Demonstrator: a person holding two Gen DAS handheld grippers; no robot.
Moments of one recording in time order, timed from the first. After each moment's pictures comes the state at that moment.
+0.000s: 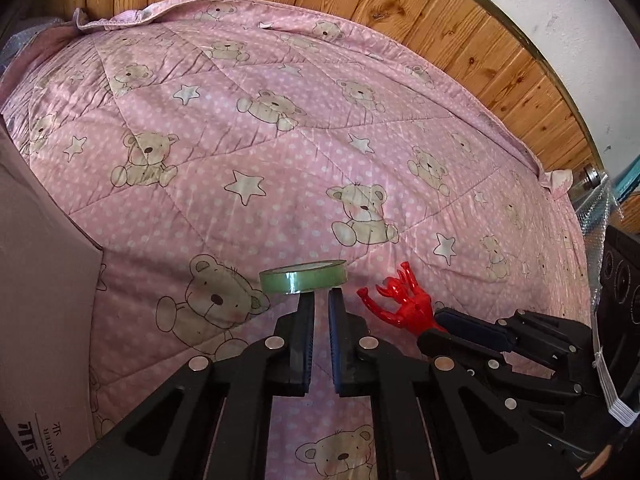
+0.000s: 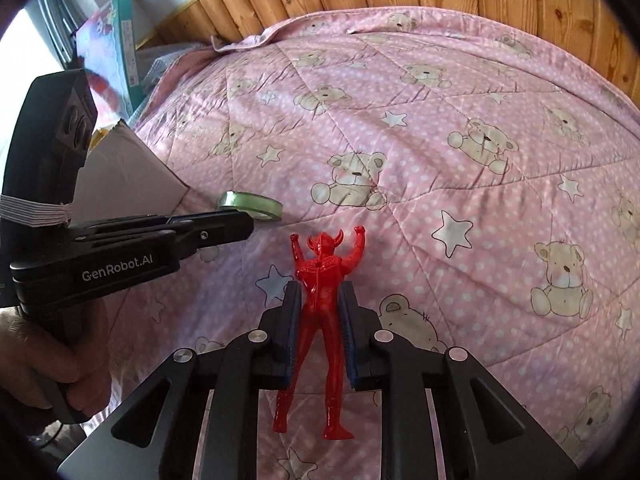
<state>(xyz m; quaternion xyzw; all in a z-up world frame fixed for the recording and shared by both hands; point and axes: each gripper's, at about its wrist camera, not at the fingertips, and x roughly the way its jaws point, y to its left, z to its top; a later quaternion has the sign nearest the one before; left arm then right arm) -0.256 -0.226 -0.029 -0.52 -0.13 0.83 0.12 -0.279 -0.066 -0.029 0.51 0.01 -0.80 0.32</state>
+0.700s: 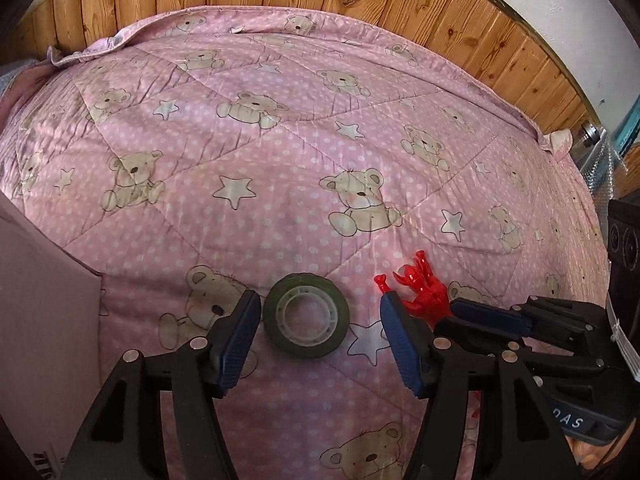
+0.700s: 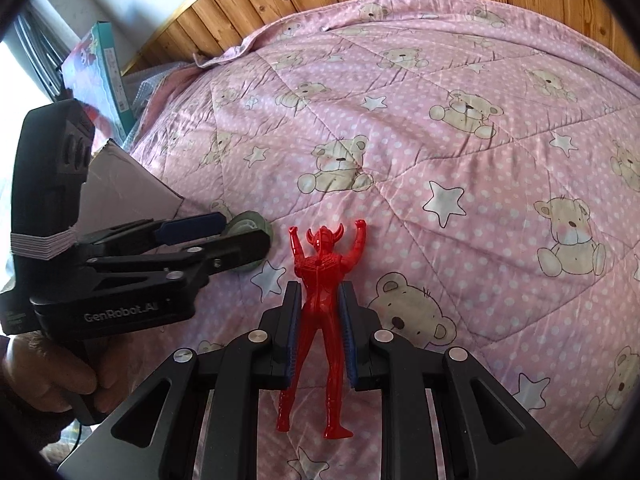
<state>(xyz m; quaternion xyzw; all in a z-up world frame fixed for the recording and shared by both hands) -0.256 -0.209 -0.041 -0.52 -0.05 0.84 0.14 -0.273 -0.052 -0.041 0.52 -0.04 -0.80 0.30</state>
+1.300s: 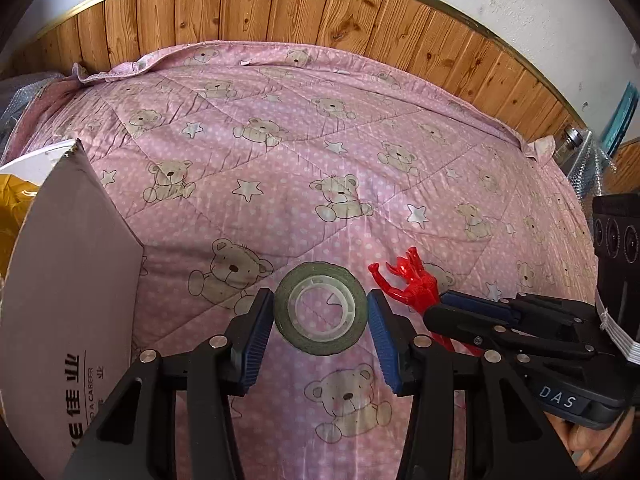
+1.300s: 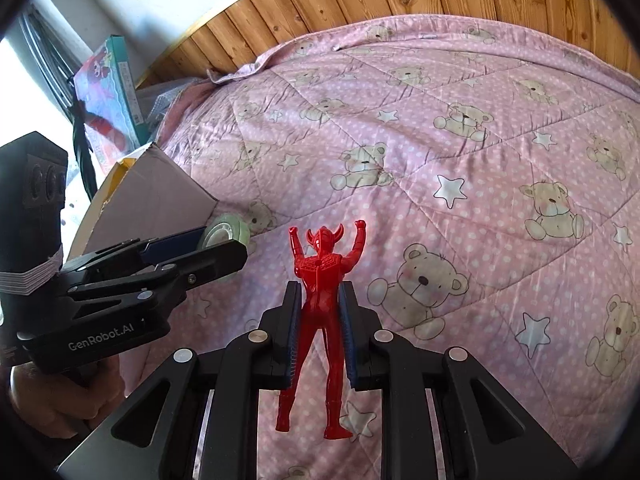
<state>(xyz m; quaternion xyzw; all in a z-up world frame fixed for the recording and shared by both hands) -0.193 -0.213 0.010 -0.48 -0.05 0.86 0.13 -0.227 -0.050 -0.007 0.49 -0.06 -0.81 0.30</state>
